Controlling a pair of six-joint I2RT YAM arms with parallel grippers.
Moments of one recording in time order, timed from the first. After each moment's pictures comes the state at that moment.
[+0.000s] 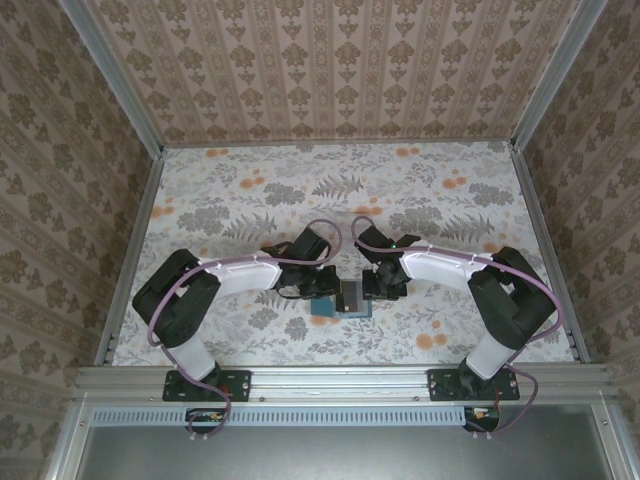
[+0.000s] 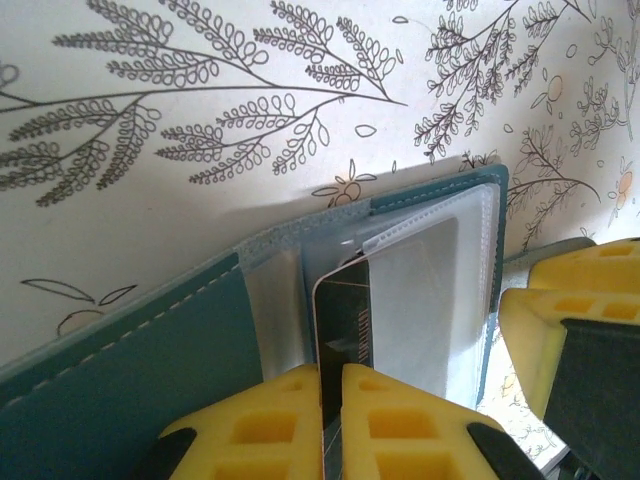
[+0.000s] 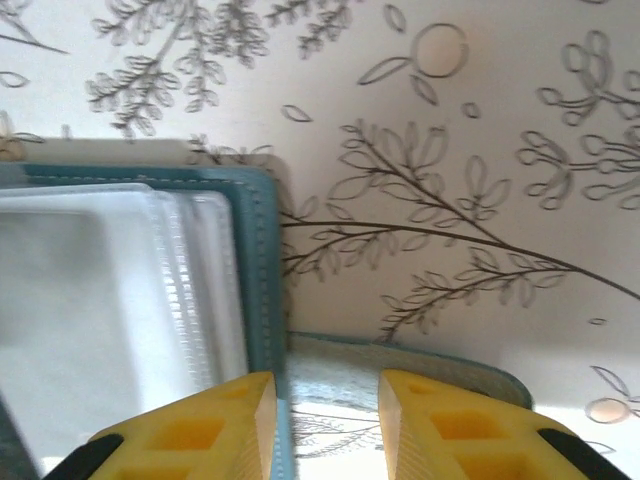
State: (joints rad) left arm -0.84 1.68 0.87 -0.24 0.37 -0.84; right arm 0.65 1.65 0.94 -0.71 -0.05 0.68
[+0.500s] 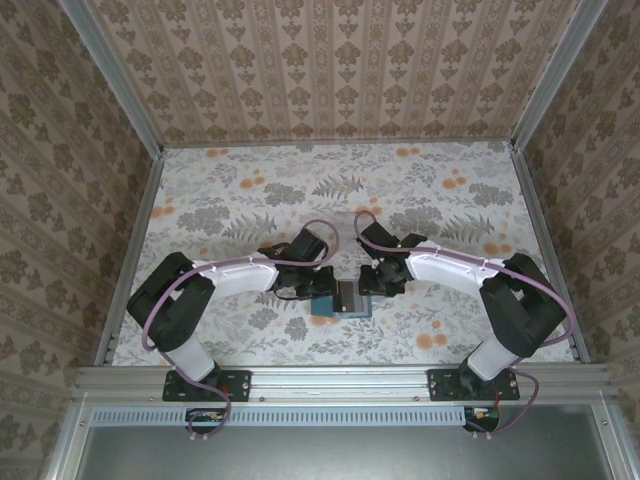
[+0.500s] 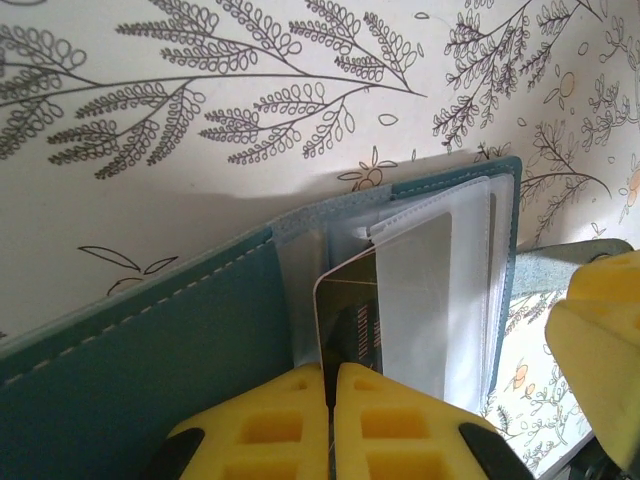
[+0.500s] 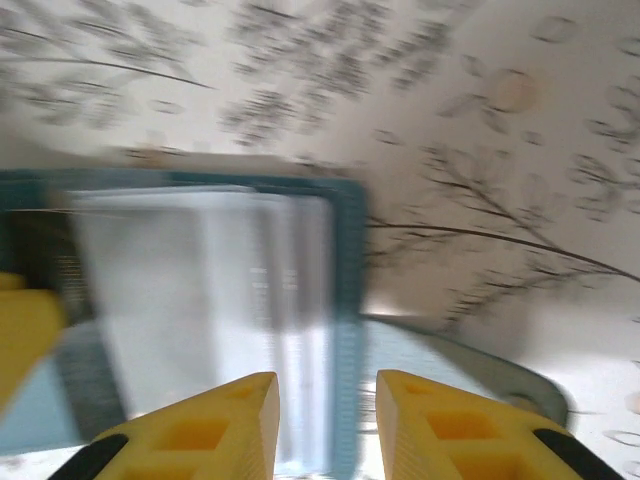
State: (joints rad) left arm -0.83 1.65 0.85 -0.26 0.35 -0.84; right arm 0.65 1.59 0.94 -0.63 -0.15 0.70
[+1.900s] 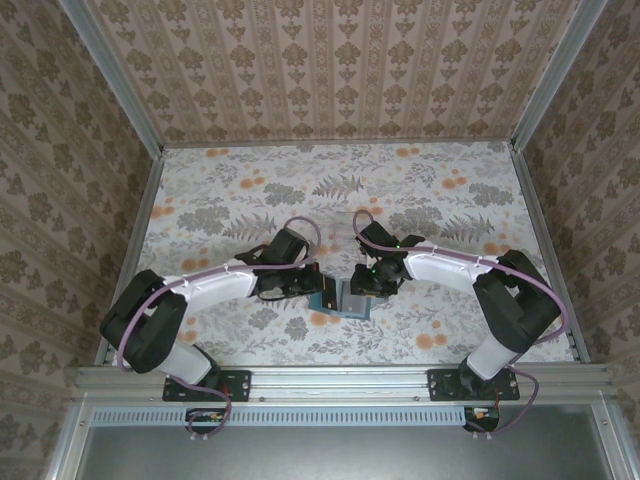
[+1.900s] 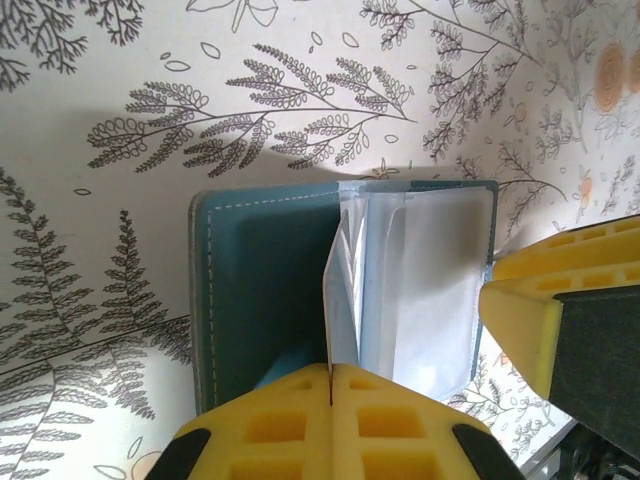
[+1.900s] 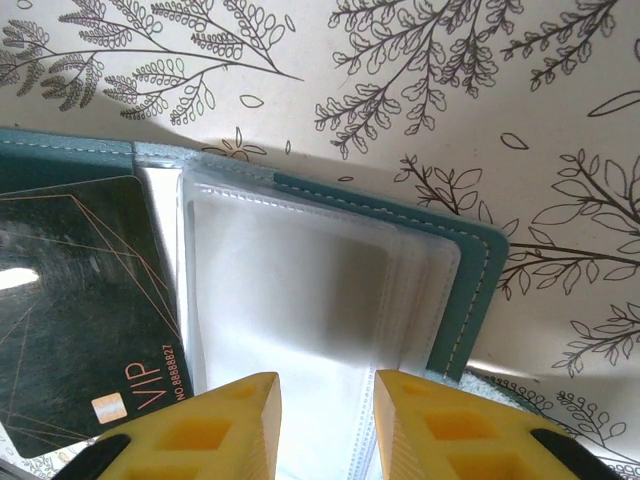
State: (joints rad) left arm -0.76 1.49 0.76 -0.27 0.35 -0.78; right arm 0.64 1.62 0.92 -0.56 -0.24 0.71
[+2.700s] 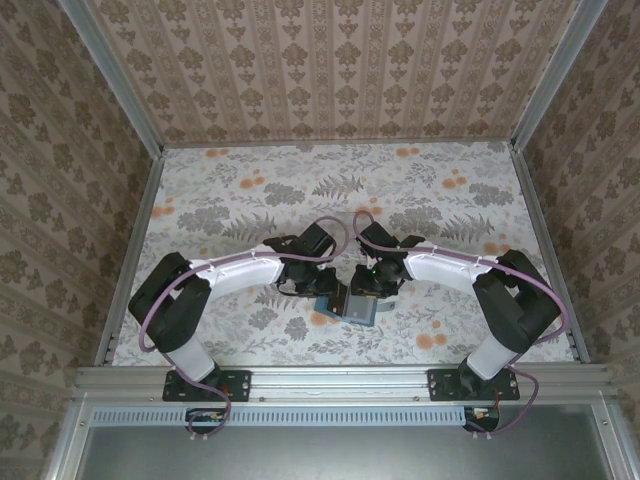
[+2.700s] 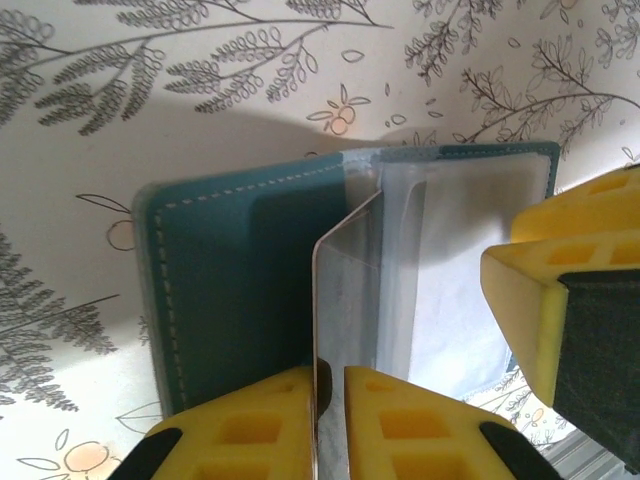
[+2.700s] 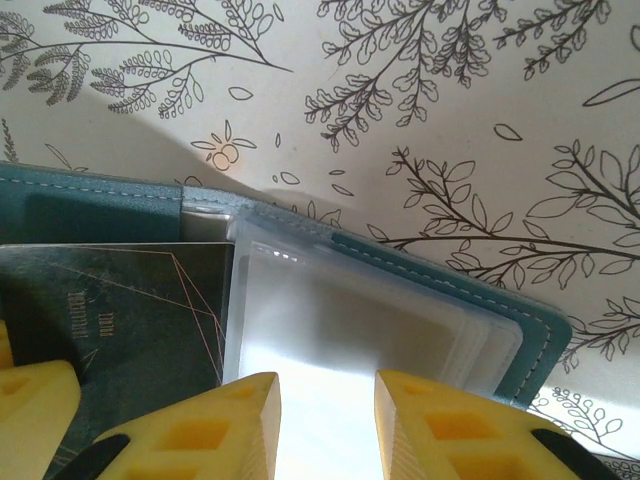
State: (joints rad) left arm -0.87 1.66 0.99 -0.52 0.31 -0.70; right arm 0.64 1.62 0.92 -0.56 -0.24 0.71
